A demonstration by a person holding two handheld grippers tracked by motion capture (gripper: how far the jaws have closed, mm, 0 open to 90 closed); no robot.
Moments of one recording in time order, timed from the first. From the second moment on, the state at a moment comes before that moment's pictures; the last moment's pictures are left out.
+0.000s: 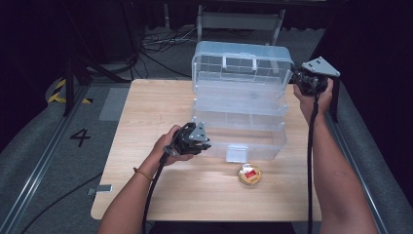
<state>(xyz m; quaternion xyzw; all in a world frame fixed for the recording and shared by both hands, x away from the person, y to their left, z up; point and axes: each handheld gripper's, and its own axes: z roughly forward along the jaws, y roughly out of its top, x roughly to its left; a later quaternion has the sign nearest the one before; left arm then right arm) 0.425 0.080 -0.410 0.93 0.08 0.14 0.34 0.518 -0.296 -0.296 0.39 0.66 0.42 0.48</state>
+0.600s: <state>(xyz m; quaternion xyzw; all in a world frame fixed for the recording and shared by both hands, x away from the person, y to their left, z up) 0.428 0.080 -0.411 0.93 0.08 0.13 0.35 0.530 -0.296 -0.294 0.40 0.67 0.42 0.47</state>
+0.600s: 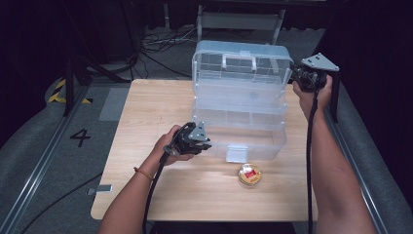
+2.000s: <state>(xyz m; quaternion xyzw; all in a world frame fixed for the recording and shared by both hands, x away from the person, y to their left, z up) 0.415 0.104 -0.413 0.92 0.09 0.12 0.35 0.595 -0.275 -0.299 0.42 0.70 0.41 0.41</state>
